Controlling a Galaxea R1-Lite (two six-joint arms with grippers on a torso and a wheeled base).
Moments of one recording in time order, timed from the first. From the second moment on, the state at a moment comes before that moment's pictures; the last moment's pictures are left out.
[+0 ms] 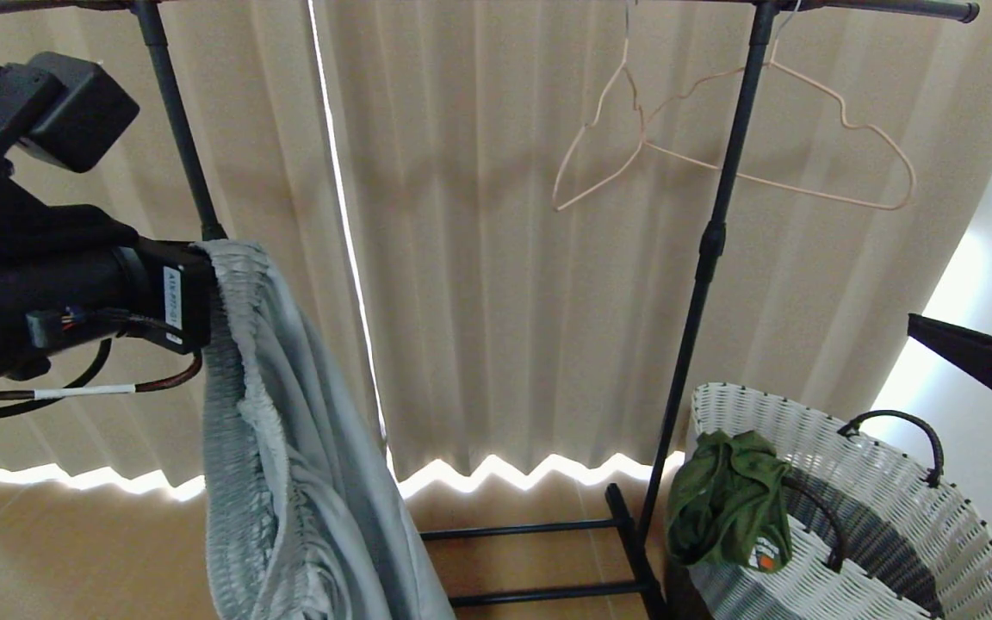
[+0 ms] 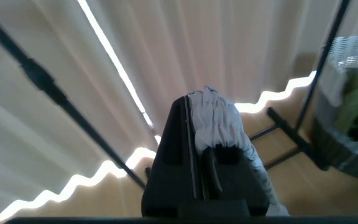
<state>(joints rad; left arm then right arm) -0.40 1.29 -1.00 -0.07 0.13 0.21 0.10 1.08 -0.75 -0.12 0.03 -0.22</state>
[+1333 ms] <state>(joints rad) -0.37 1.13 -0.84 -0.11 0.12 0.21 0.06 1.04 -0.61 -0.29 -0.03 -0.29</state>
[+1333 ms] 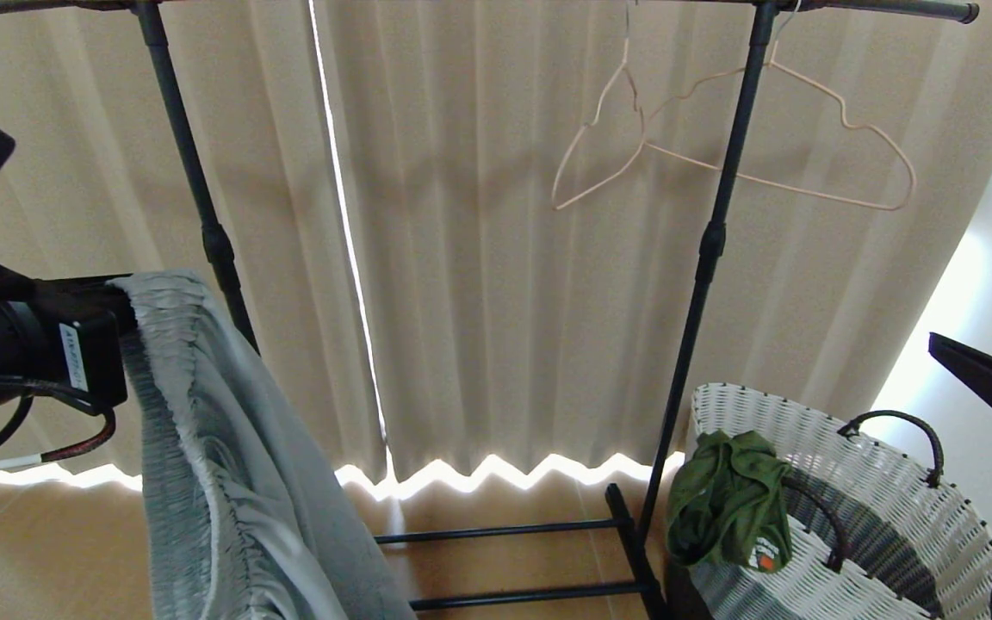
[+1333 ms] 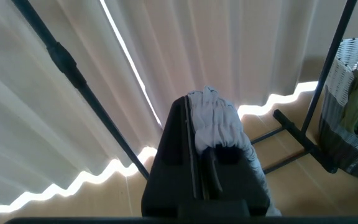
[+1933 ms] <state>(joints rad) -0.37 1.14 -0.84 -0.12 0.12 0.21 0.06 1.04 -0.57 -0.32 -0.03 -0.35</state>
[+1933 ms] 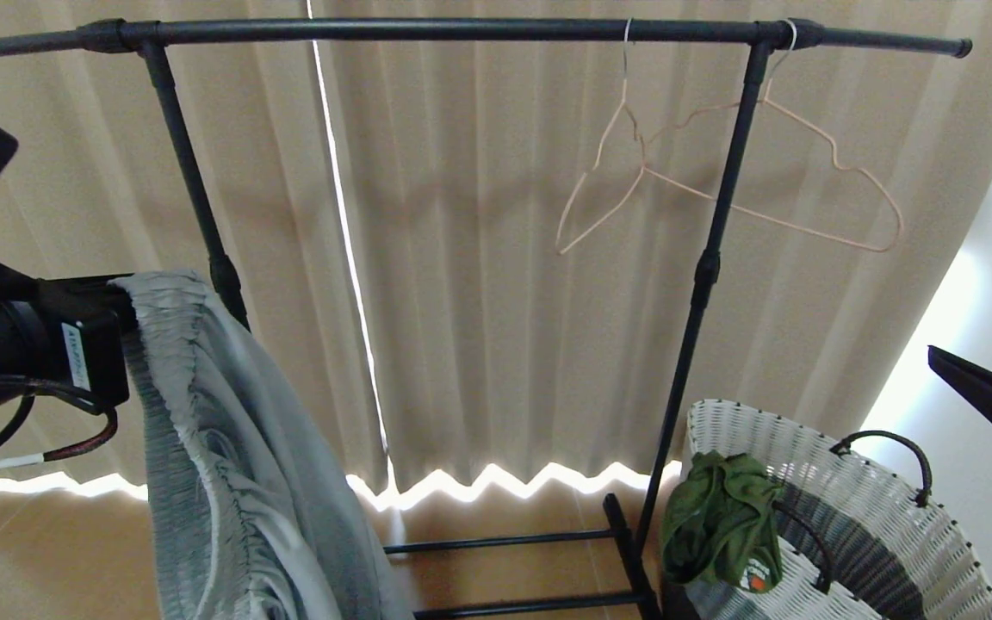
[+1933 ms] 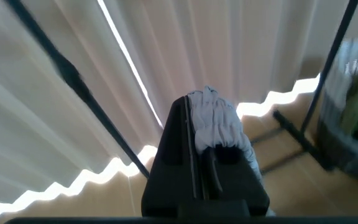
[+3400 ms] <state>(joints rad) -0.37 1.09 -0.78 -0.17 0.12 0.28 0.06 1.10 -0.63 -0.35 0.09 -0.29</state>
